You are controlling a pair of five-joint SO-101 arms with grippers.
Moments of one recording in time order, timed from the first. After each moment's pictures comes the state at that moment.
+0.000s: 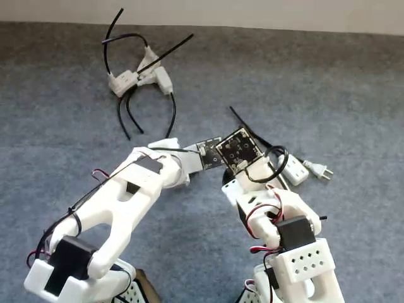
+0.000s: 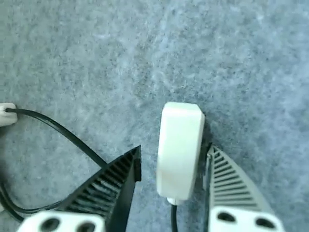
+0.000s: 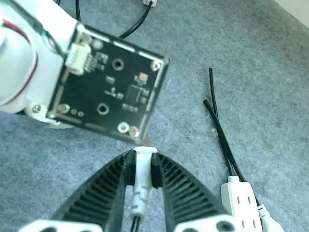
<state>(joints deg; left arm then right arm) 17.1 -11.8 49.5 28.5 -50.3 -22.5 -68.3 61.1 54.7 20.1</state>
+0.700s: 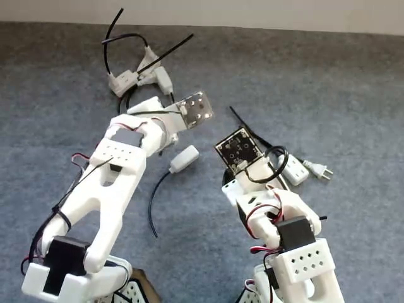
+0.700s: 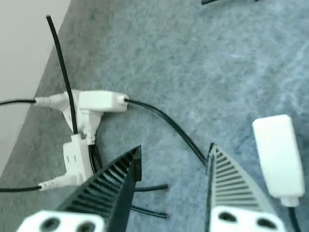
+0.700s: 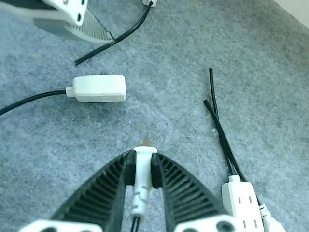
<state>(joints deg) 8.0 -11.6 35.4 30.2 -50.0 -22.5 -68.3 62.3 54.3 20.1</state>
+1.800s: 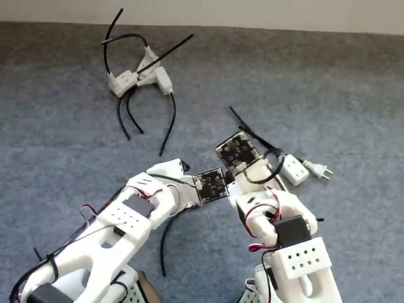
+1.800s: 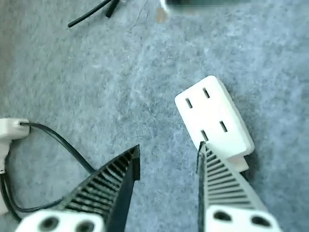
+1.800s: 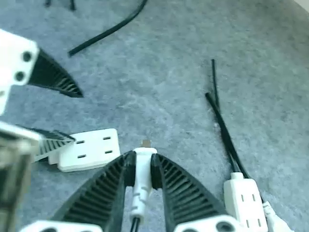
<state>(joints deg) 26.1 -34.1 72.0 18.5 -46.2 -20.2 -68.2 66.1 50.2 20.3</state>
